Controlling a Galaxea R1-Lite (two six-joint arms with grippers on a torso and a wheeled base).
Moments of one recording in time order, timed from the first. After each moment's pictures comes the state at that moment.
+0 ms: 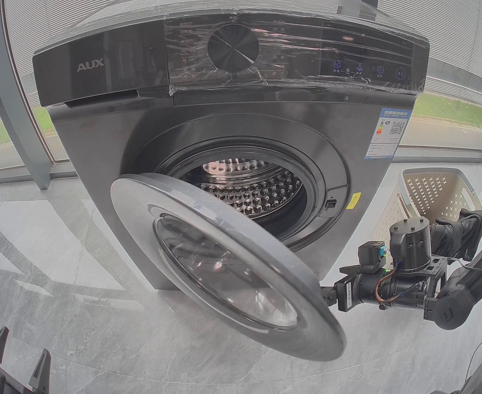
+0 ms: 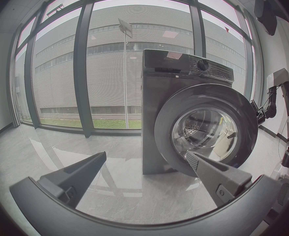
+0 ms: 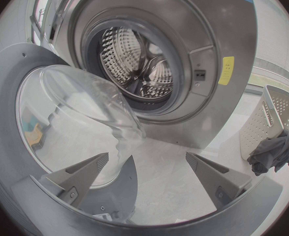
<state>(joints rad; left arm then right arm) 0.00 0.02 -0.02 0.00 -0.02 -0.02 0.54 1.85 -0.51 -0.82 0.11 0.14</state>
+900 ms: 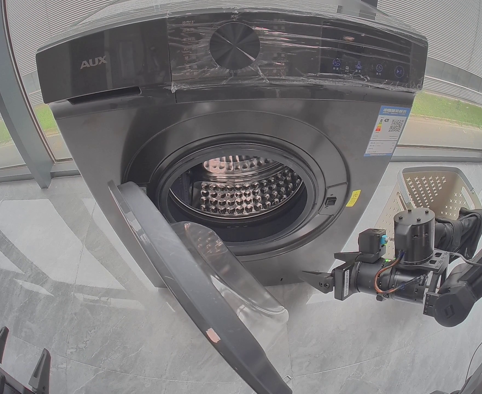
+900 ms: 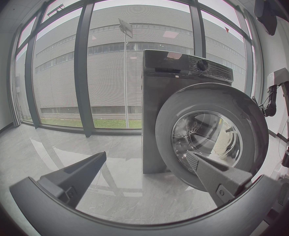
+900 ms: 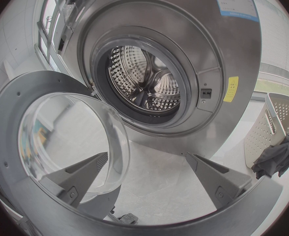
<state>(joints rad) 0.00 0.02 -0.02 0.00 -0.02 -0.02 0.54 1.83 -0.53 -0.88 0.10 0.15</state>
